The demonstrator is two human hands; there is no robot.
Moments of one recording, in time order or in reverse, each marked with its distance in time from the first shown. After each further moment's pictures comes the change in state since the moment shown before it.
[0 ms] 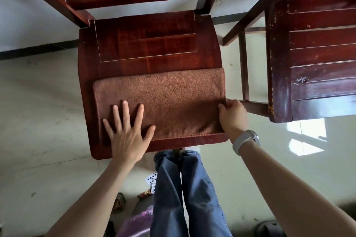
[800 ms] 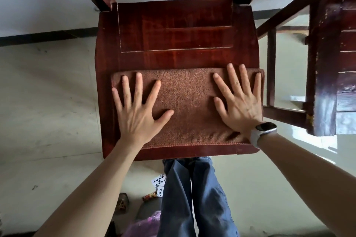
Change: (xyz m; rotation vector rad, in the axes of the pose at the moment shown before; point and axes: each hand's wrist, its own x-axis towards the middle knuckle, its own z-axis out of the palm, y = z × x) left_hand 0.057 -0.026 -0.008 0.077 0.291 0.142; right_hand 0.018 -0.029 0.040 -0.695 0.154 -0.947
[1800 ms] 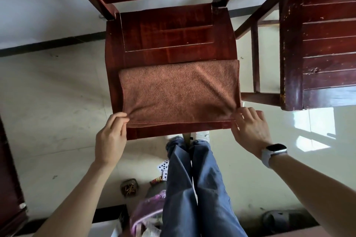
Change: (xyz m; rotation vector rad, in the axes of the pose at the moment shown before) left_hand -0.096 -0.050 -0.059 -0.292 0.200 0.053; right_hand -0.121 0.021 -0.032 0.048 0.076 -0.008
